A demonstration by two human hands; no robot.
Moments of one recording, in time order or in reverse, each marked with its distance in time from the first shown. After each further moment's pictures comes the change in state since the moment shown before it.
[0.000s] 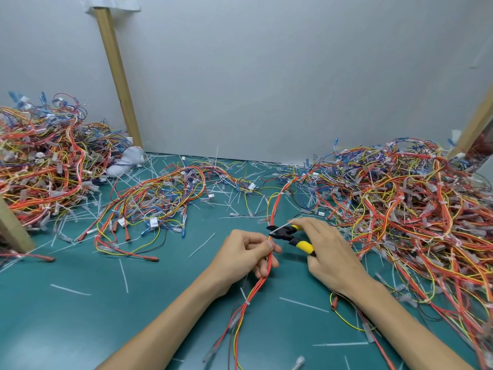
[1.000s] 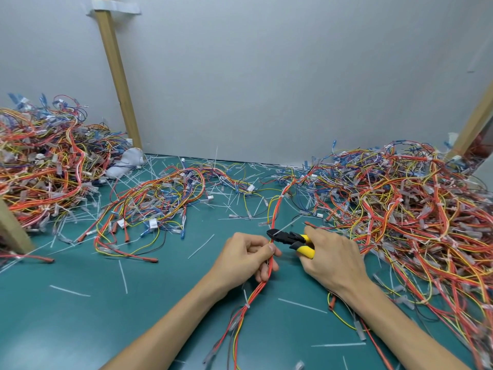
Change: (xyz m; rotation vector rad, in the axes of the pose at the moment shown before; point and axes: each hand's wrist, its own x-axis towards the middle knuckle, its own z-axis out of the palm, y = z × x) left_hand -0.002 0.000 0.004 0.060 -0.002 0.024; right_hand -0.001 -0.004 0.000 -0.334 0.098 0.100
